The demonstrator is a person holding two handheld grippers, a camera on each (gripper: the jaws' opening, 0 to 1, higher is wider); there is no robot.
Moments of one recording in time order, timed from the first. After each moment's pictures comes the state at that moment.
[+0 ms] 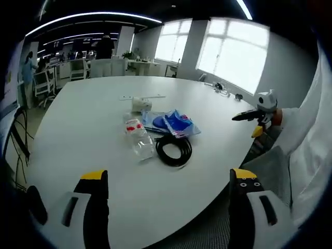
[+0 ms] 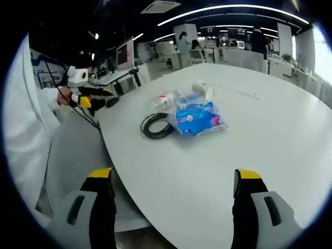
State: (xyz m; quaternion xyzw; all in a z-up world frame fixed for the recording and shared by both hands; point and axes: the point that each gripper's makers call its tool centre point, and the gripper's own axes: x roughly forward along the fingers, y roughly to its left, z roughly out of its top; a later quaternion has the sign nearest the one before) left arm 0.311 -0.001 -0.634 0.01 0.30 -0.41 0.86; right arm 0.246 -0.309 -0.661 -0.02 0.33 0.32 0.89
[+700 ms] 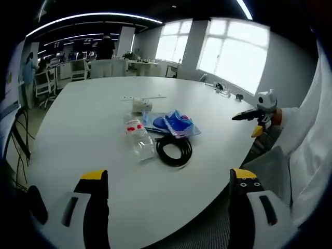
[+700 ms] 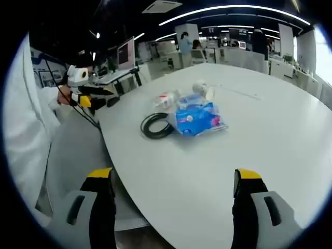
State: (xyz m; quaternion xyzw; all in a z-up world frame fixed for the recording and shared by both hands) left arm 0.310 -0.001 -0.633 0.01 0.30 -0.41 0.86; right arm 0.248 -0.310 -0.660 -0.02 0.33 0.32 0.89
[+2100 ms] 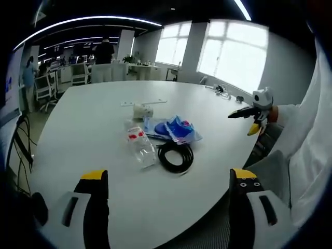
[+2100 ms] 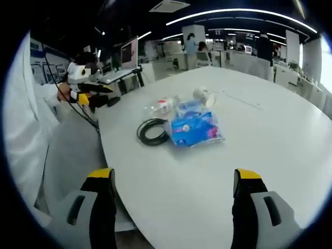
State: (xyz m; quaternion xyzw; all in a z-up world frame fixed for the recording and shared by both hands) left arm 0.320 -0.001 -0.619 0.01 0.28 -0.41 0.87; right arm 0.278 -0.313 -0.646 -0.05 0.32 0.34 0.88
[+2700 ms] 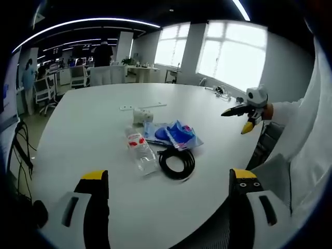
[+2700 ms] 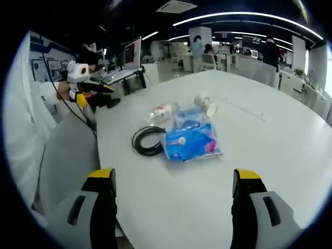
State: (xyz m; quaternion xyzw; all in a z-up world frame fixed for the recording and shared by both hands) left arm 0.335 -0.011 -0.612 0.02 0.28 -0.41 0.87; right arm 0.318 -0.306 -0.642 -0.06 0.31 0.36 0.88
